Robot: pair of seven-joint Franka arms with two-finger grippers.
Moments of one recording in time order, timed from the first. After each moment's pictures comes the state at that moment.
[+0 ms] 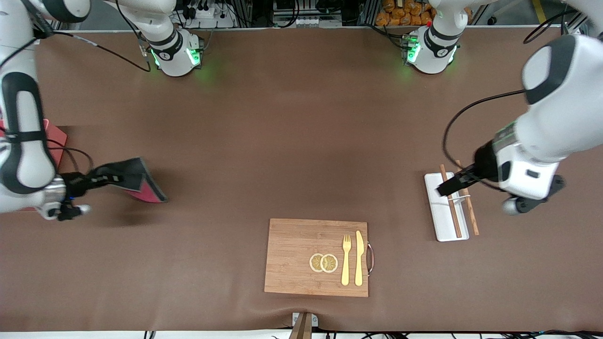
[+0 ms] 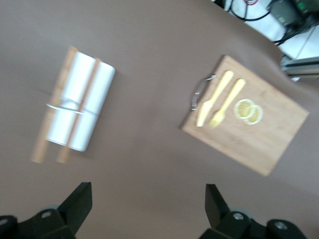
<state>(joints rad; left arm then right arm) 0.17 0.35 -0.46 -1.30 0.01 1.70 -0.70 -0.31 0.63 -0.03 -1.53 0.27 1.62 -0.64</state>
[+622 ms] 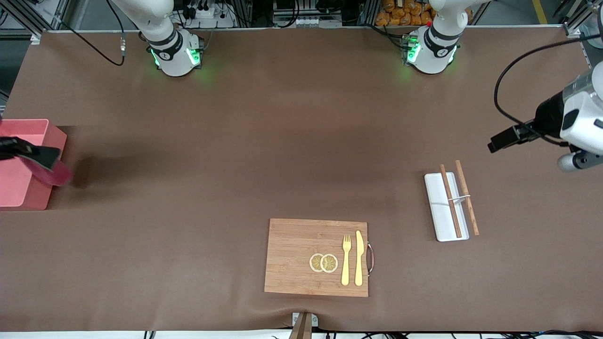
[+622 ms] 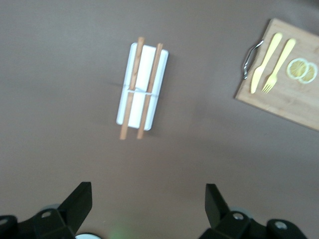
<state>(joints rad) 0.26 0.18 -0.43 -1.35 0.02 1.45 -0.45 -0.49 0.38 -0.02 -1.49 0.06 1.51 -0.84</state>
